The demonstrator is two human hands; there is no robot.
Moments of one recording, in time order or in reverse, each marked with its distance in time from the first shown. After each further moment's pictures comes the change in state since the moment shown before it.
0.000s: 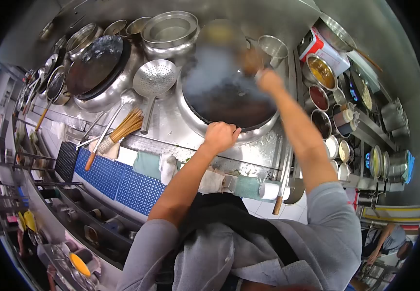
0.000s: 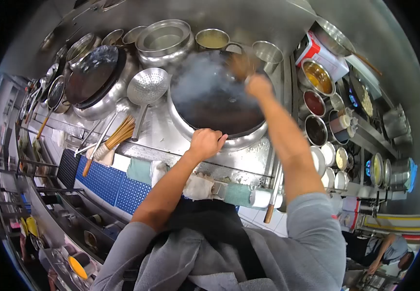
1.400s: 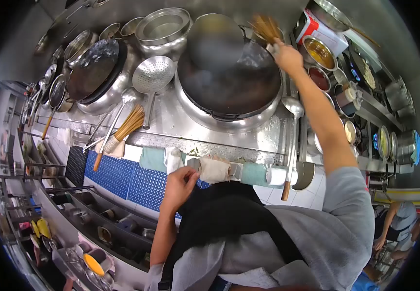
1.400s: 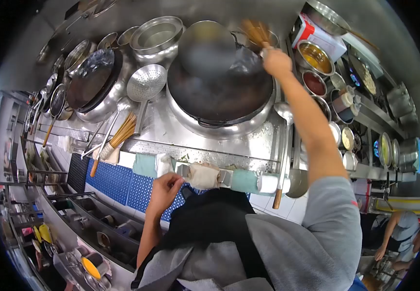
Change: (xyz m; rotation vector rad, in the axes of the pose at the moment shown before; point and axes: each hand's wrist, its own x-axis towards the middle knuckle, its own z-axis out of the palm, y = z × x) left_hand -0.231 -0.009 -0.049 -0.626 0.177 -0.383; right_hand -0.019 0.062 -0.050 0.070 0.230 0.016
